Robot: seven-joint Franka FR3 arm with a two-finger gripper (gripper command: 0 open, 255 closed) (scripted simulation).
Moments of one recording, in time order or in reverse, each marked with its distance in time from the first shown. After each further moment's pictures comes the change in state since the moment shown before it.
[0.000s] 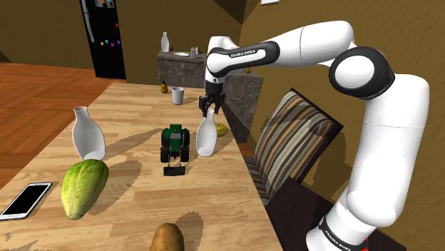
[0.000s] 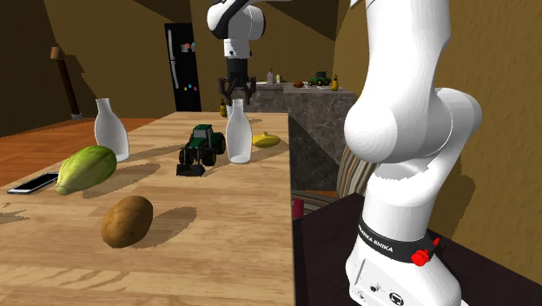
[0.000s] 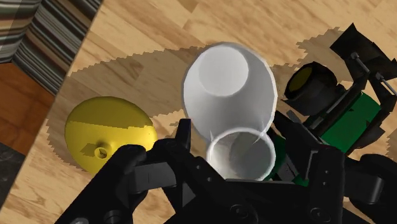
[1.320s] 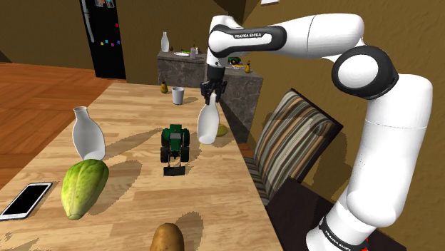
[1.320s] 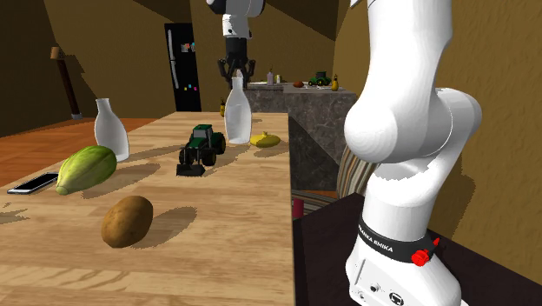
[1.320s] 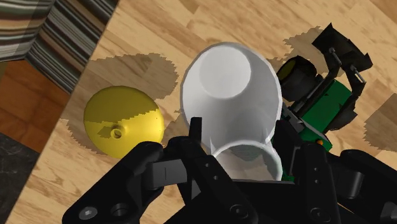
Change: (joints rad) arm 0.002 -0.017 0.002 0.145 0.003 -0.163 -0.002
